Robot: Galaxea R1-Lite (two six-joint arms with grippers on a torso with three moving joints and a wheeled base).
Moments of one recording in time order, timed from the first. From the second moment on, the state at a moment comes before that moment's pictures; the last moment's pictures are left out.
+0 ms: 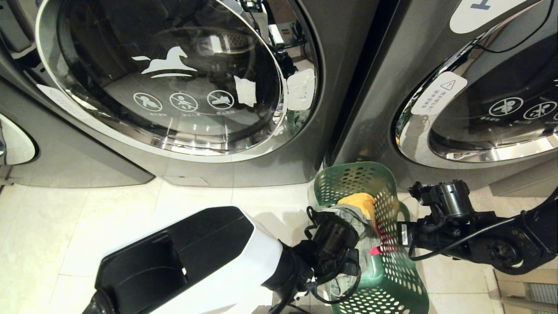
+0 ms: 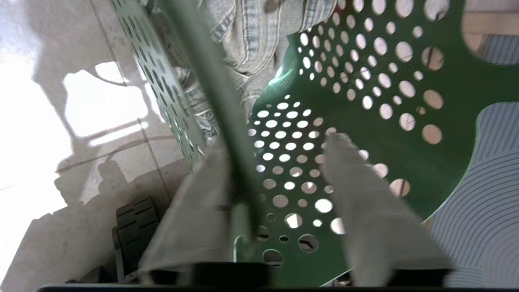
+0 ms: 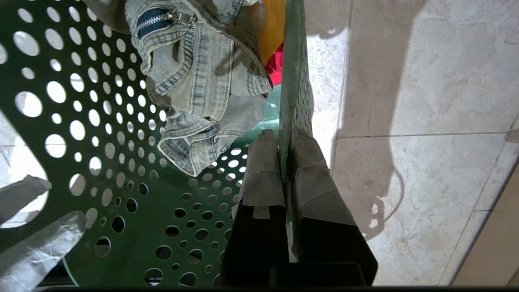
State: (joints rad) left arm -0.98 2.44 -1.43 -0.42 0.13 -0.48; right arm 0.25 1.89 -0.71 -0.46 -0.20 0.26
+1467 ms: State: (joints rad) left arm -0.96 2.47 -1.51 -0.35 0.35 -0.39; right arm 0.17 1.93 -0.71 -0.46 -0.30 0.14
